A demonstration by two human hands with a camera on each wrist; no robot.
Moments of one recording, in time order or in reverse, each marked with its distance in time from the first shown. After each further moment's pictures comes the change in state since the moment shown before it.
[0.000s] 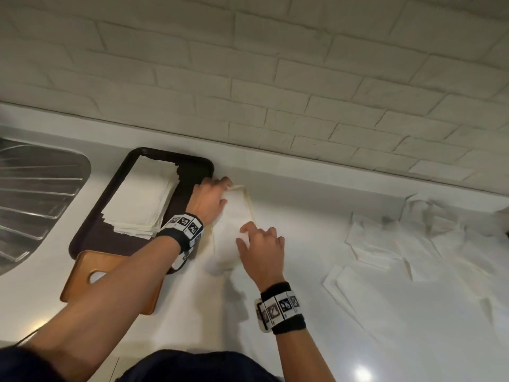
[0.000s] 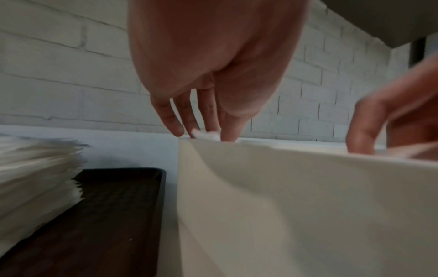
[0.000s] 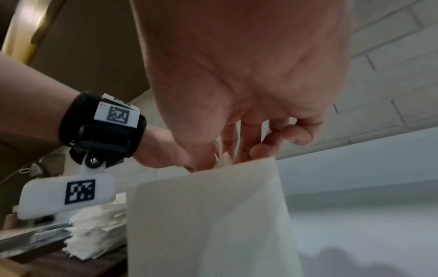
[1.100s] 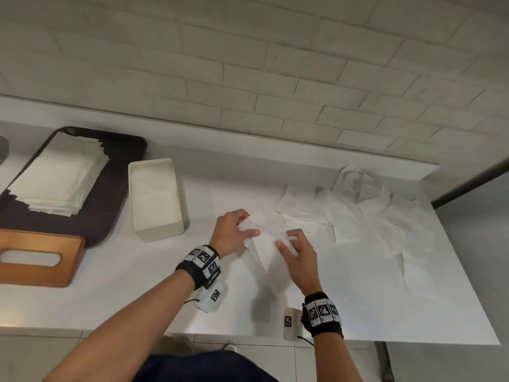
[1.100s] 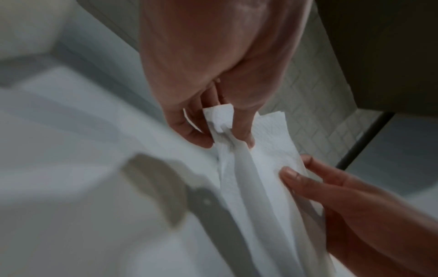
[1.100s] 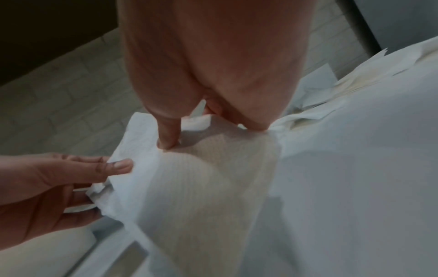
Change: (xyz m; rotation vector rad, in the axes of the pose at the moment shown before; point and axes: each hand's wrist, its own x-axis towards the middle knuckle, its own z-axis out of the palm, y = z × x) left_hand -0.090 0.257 0.120 -0.772 -0.260 -0.205; right_hand -0.115 0.299 -0.061 0.734 0.105 0.301
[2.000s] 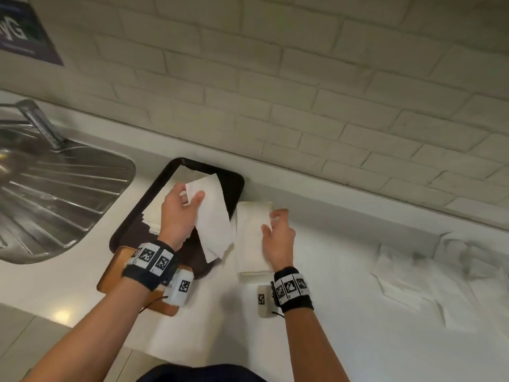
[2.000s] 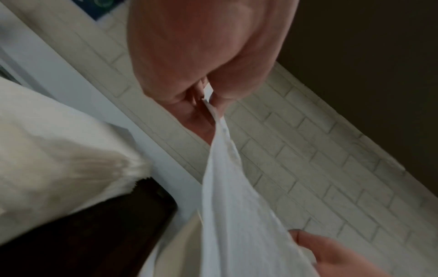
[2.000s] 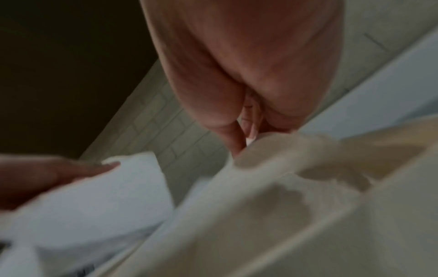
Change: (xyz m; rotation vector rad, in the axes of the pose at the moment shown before) left_hand -0.032 -0.081 -0.360 -0.329 0.685 -0.052; right_hand 0.070 -0.227 0.292 -0.056 -0.099 -0.098
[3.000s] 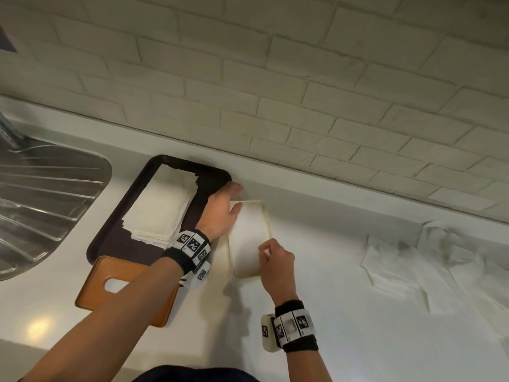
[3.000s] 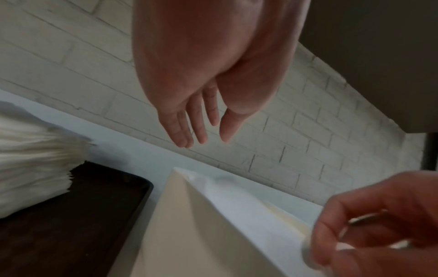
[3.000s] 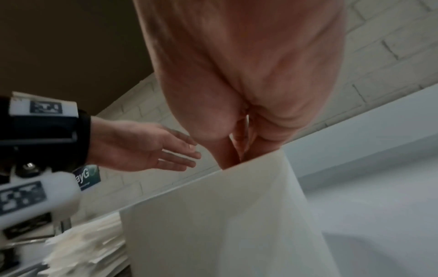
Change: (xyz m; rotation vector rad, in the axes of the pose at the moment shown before) left_hand 0.031 -0.017 0.098 0.447 -0.412 0.367; right_hand -0.036 0.045 -0.007 -0.273 -0.050 0.038
